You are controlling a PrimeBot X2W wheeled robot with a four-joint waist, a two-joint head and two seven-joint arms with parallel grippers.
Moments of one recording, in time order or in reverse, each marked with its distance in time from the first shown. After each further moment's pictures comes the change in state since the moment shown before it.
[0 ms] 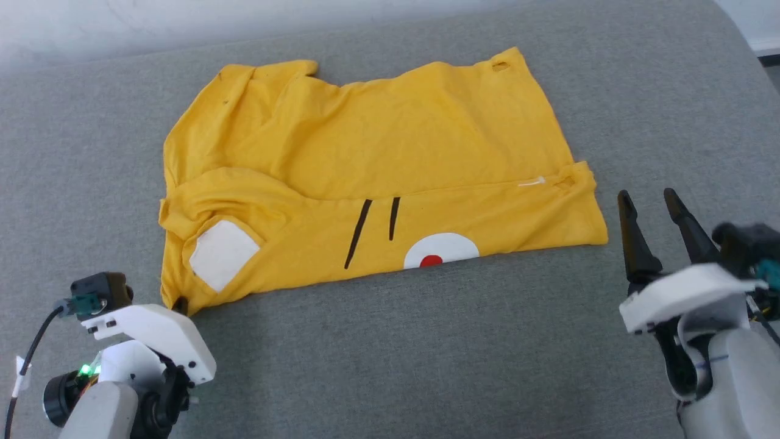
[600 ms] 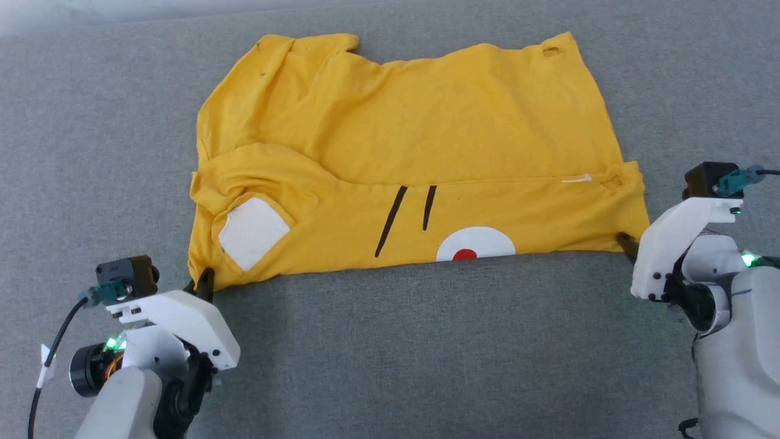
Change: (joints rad) left arm -0.054 -0.031 -0.048 0.016 0.011 -0.063 -0.101; right arm -0.224 0.038 -0.154 0.195 -0.094 0.000 0.827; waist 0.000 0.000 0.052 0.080
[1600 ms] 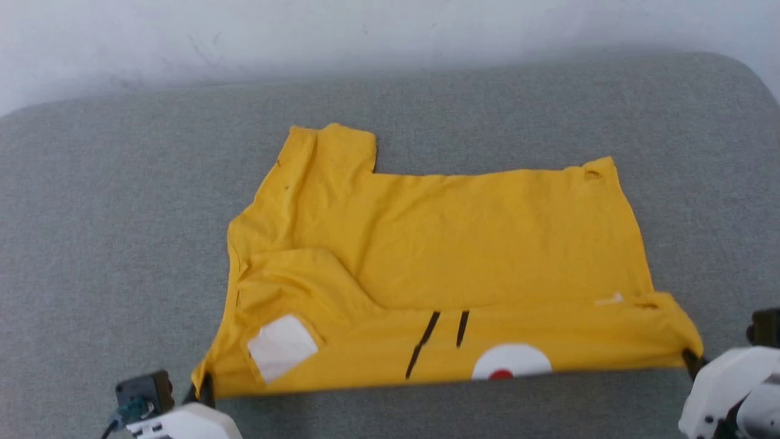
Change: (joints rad) left arm 0.296 -0.031 -0.020 -0.086 0.095 0.116 -0.169; right arm 0.488 0.027 -0.118 -0.407 0.058 0.001 -0.102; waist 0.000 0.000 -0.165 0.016
